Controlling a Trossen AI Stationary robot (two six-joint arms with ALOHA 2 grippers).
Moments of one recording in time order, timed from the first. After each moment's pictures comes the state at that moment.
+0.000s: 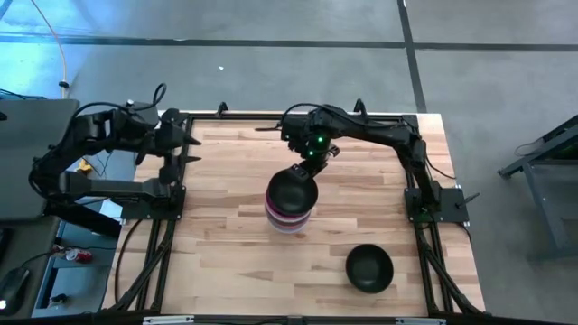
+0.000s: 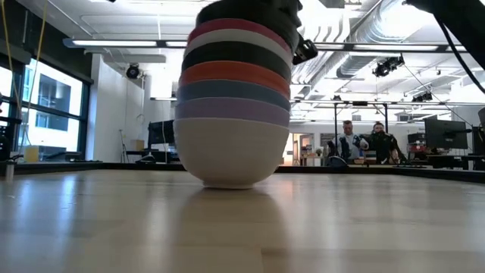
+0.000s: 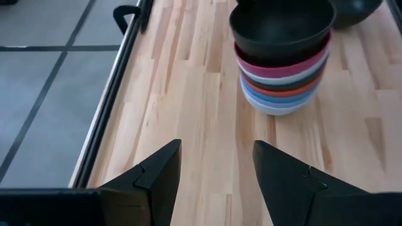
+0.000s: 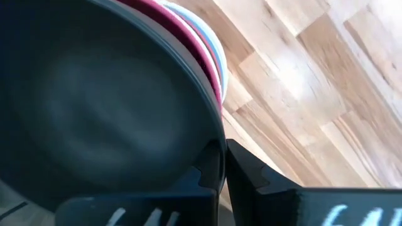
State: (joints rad) left arm 0.44 0.82 1.36 -1.27 0.06 0.25; right arm -0.20 2.09 2.19 -1.57 -0.35 0.56
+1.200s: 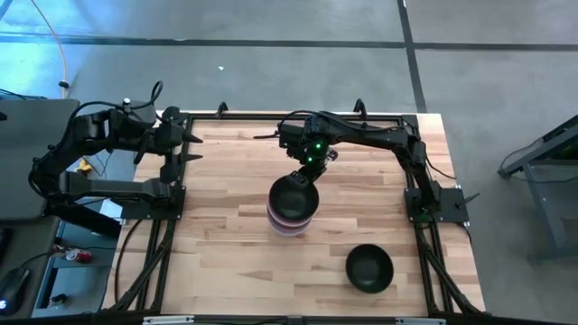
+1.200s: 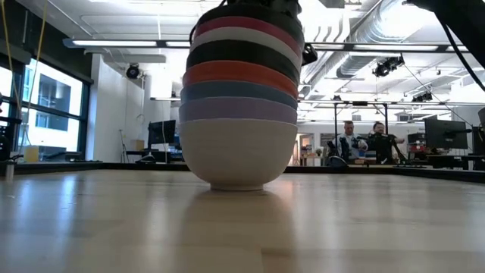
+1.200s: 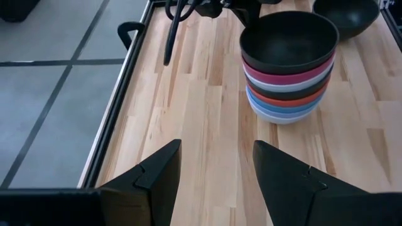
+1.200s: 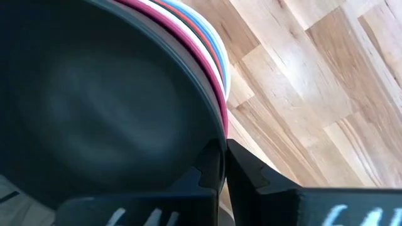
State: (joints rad) left arm 0.44 0.81 1.36 -1.22 0.07 0.26; right arm -0.18 2.09 2.15 -1.54 -0.34 0.53
